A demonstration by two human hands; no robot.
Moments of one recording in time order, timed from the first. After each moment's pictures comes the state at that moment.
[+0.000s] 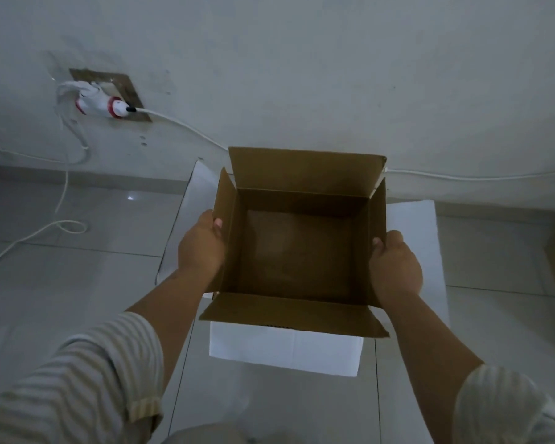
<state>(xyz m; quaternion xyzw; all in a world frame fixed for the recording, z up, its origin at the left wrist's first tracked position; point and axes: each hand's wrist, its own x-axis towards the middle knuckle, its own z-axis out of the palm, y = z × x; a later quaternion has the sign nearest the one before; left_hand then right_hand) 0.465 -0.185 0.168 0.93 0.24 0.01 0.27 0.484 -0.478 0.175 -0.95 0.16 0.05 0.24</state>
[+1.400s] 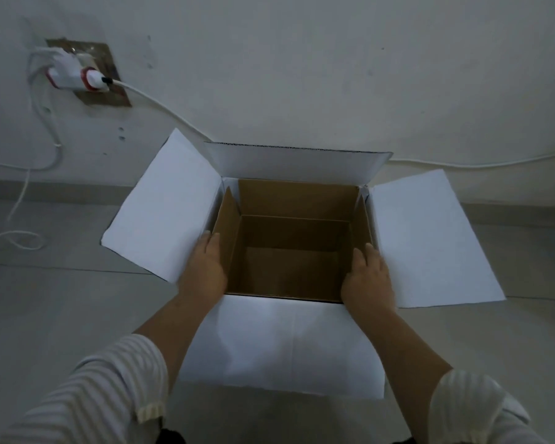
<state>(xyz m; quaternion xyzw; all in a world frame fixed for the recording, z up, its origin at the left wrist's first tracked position) 0.422 -0.197 -0.028 0.96 0.15 0.03 0.22 0.435 -0.472 -0.020 -0.99 0.03 0.03 0.16</state>
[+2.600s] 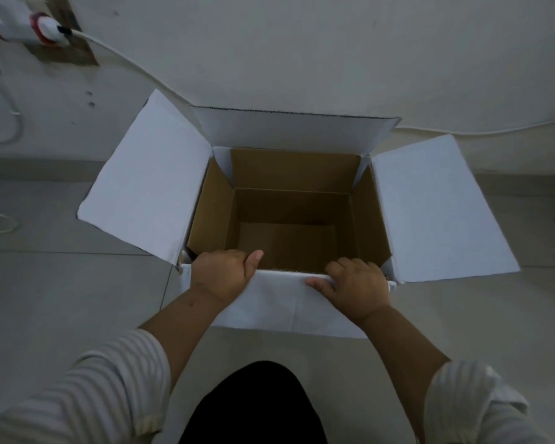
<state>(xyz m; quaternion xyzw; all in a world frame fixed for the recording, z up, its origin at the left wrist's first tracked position) 0.410 -0.225 -0.059 1.00 -0.03 0.06 0.07 0.412 -0.472 -0.054 -0.98 -0.18 -0.04 0.04</state>
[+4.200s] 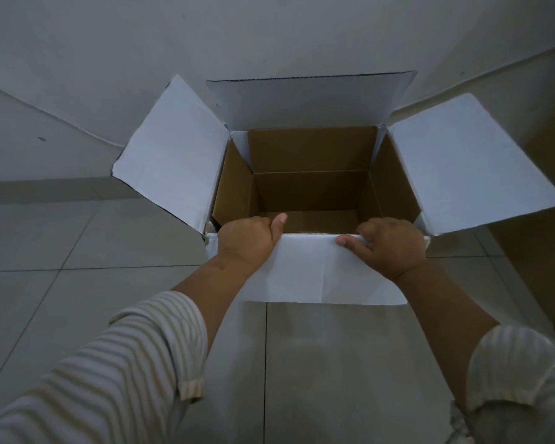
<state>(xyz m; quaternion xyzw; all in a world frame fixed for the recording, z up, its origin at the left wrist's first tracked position) 0.484 -0.616 -0.053 1.00 -0.03 0.06 0.07 0.491 -0.861 -0.068 -0.97 -0.19 -0.14 0.05</state>
